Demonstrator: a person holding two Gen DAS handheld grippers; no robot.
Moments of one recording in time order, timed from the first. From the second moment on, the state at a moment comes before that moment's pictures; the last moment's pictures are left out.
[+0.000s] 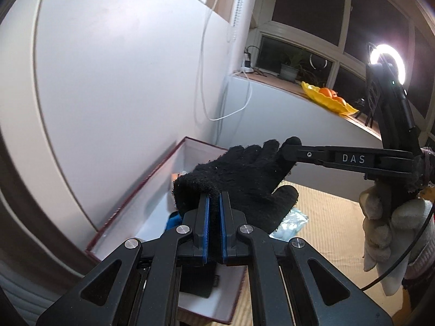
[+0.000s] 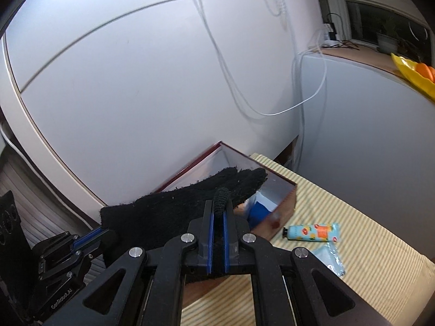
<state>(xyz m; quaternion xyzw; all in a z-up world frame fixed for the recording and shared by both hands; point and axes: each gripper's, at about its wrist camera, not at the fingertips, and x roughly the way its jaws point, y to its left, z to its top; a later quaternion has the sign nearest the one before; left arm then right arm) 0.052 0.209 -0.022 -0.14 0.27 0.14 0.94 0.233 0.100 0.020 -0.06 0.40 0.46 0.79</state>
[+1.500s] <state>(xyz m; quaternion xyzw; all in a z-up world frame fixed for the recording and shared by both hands) 0.042 0.230 -0.058 -0.16 0.31 0.18 0.92 0.224 0.103 -0.008 -0.09 0.40 0.47 0.78</state>
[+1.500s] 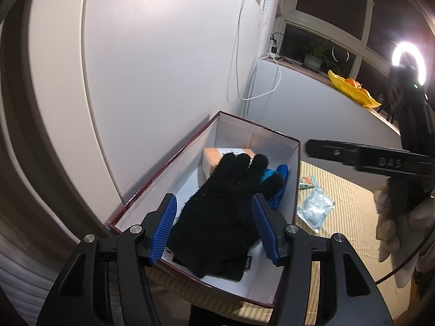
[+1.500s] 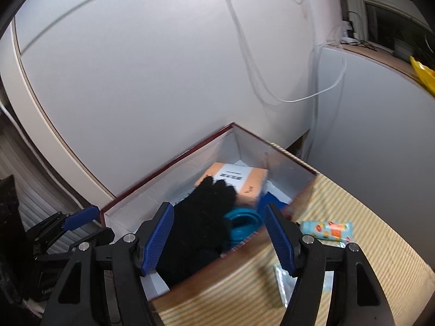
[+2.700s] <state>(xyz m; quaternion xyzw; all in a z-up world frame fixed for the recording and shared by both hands) -0.001 0.151 -0.048 -0.11 0.30 0.11 0.94 0.301 0.088 -0.122 -0.19 0.51 0.41 0.73</state>
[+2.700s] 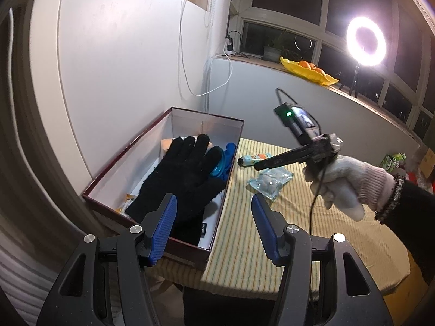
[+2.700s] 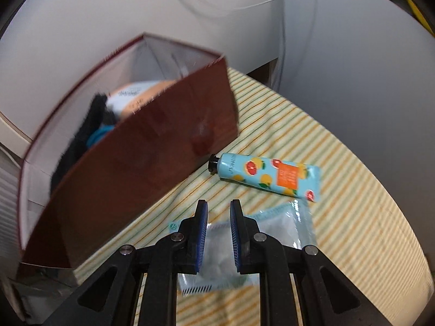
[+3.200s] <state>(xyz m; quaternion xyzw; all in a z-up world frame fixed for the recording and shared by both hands) 0.005 0.145 -0.052 -0.12 0.30 0.10 0.94 0.295 0.080 -0.142 -0.27 0.54 0.39 0.70</state>
